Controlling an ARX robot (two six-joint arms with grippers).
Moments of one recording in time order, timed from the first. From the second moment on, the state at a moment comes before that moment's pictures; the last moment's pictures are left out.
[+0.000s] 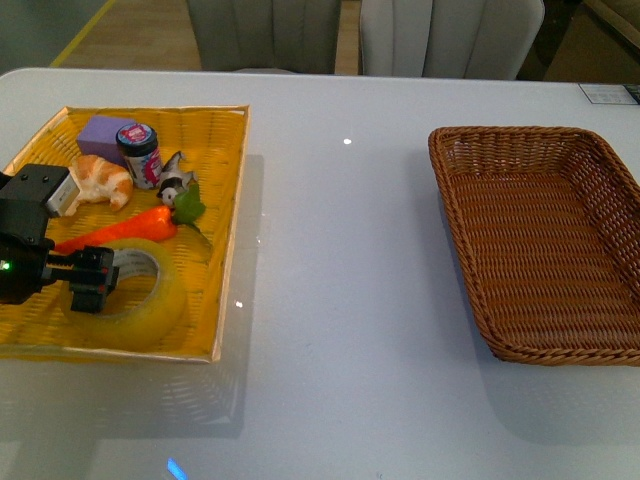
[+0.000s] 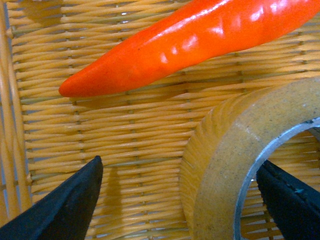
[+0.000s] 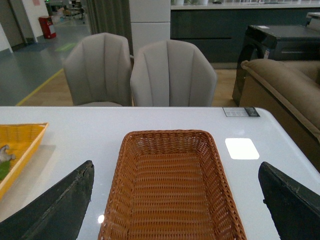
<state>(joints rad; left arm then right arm) 0.06 2.29 0.90 0.38 0.11 0.14 0.00 0.01 0.02 0.00 0.00 0.00</state>
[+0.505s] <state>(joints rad) 0.05 2.08 0.83 0.34 0.15 0.05 0.00 0.01 0.02 0.00 0.00 0.00</state>
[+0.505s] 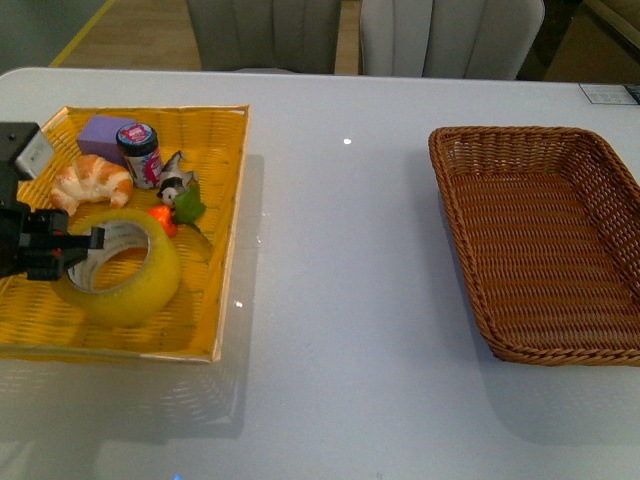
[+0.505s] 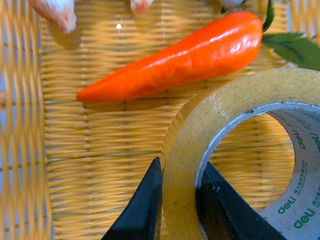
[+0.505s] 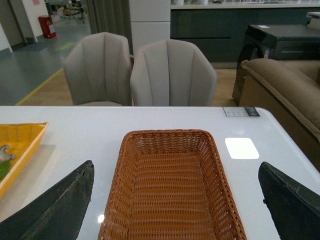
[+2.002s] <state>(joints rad) -0.61 1.58 0.95 0.03 0.06 -0.18 0.03 0.67 0.26 0.04 -0.36 0.40</state>
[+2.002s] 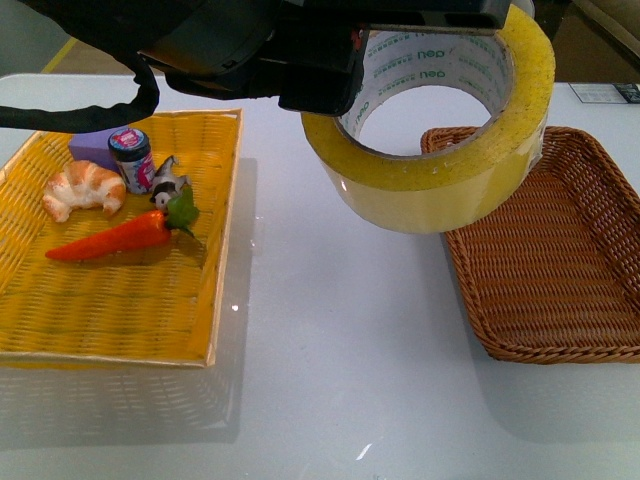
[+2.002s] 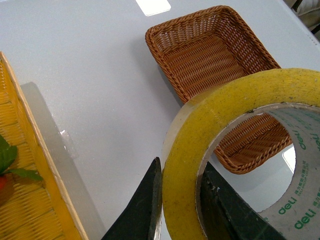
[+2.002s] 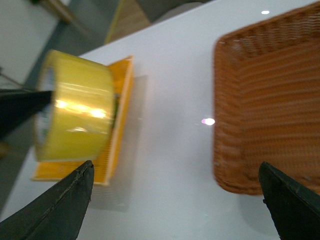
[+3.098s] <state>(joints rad) -0.61 1.58 0.95 0.02 0.09 -0.17 0.27 1.35 0.32 0.82 -0.52 0.70</state>
